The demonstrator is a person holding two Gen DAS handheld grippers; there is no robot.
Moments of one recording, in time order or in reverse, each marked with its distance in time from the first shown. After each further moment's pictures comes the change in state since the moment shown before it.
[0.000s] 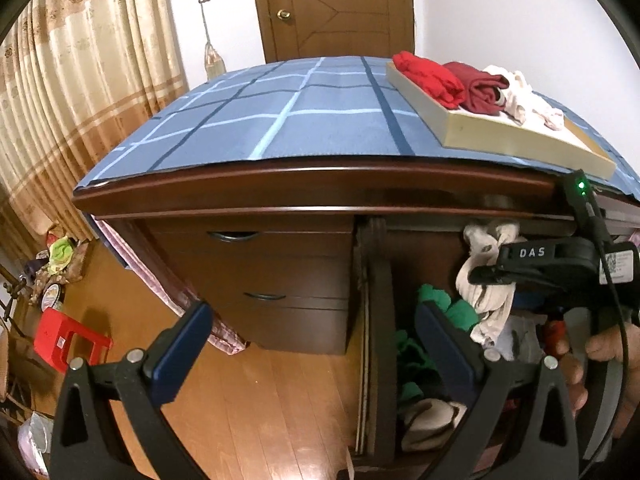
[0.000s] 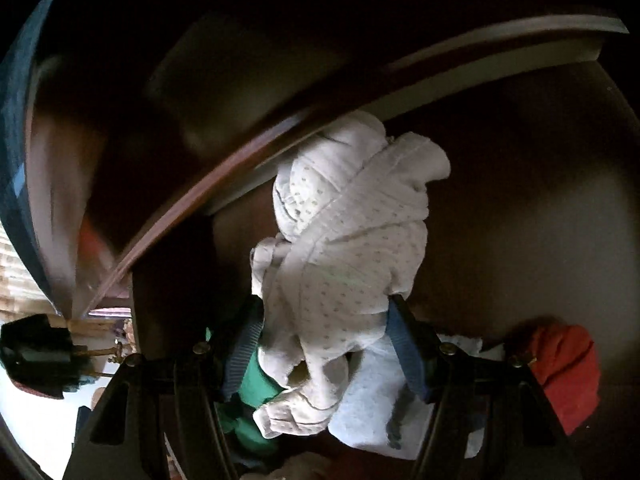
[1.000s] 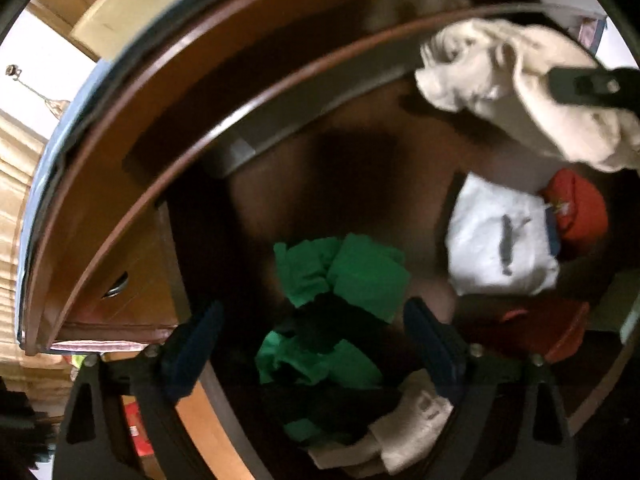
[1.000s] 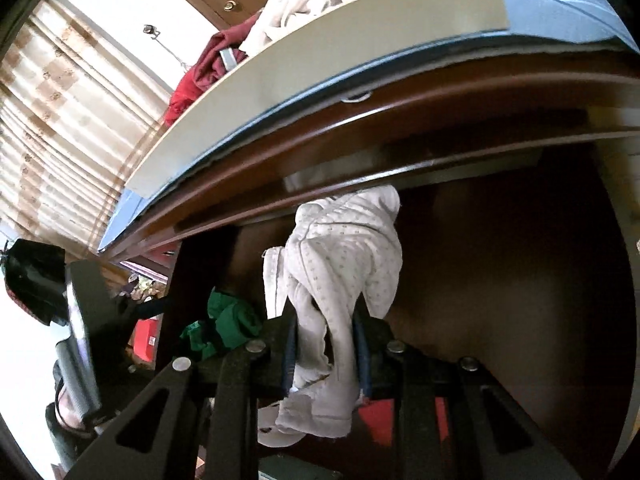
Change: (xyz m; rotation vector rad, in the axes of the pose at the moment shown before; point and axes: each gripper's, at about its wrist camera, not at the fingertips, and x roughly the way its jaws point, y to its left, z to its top) left arm 0.083 -0.132 -0.001 0.610 0.368 -0.061; right arm -0.086 -0.046 -0.011 -0.291 -0.165 0.138
